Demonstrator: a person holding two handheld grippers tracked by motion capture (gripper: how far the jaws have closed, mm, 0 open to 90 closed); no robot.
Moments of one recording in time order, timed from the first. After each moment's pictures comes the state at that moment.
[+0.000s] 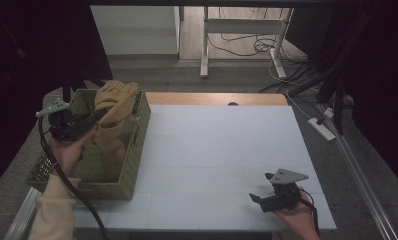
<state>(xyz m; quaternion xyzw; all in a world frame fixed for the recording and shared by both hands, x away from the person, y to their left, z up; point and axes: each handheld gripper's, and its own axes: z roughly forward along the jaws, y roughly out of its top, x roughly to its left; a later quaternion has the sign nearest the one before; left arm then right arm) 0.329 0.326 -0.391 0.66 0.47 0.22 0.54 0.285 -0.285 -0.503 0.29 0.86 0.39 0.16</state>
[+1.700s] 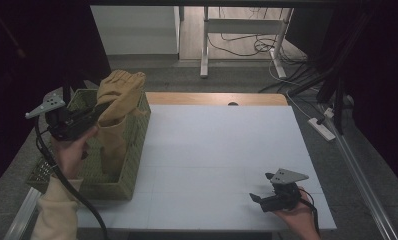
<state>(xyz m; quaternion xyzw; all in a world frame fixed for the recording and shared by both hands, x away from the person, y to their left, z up) 0.309 0.304 -0.361 0.64 0.43 0.21 0.60 0.285 -0.285 -0.503 0.29 0.86 0.39 0.16</state>
